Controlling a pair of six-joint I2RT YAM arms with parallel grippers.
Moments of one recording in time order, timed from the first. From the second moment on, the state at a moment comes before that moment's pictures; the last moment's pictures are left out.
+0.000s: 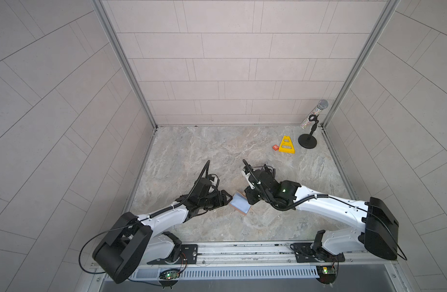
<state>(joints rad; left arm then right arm) -0.57 1.25 0.37 0.10 0.41 -0.84 0.92 1.36 0.94 -0.44 0.11 0.42</state>
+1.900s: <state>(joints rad) -0.71 1.40 0.45 0.12 0.24 -0.91 0.70 1.26 0.73 -0.30 0.03 0.56</state>
